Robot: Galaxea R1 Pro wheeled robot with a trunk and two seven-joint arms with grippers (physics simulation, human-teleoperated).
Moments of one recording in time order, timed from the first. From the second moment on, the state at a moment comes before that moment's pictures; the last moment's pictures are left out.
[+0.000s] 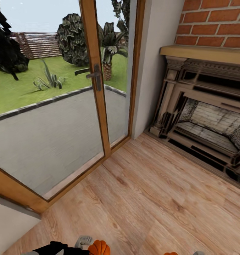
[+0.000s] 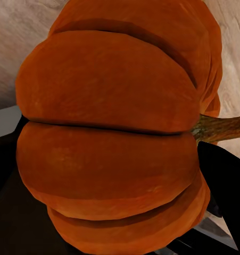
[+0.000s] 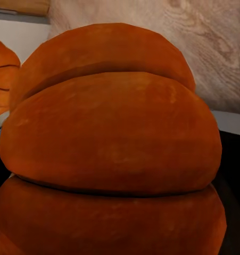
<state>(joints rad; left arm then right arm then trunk) -0.60 0.11 -1.86 -0.13 1.80 0.22 -0.59 -0.45 -0.34 0.04 0.00 -0.16 0.05 1.06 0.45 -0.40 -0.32</state>
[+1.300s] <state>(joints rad) -0.60 0.10 -1.86 -0.13 1.81 0.20 -0.56 -0.45 -0.34 0.04 0.00 -0.16 0.05 1.04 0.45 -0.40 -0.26</state>
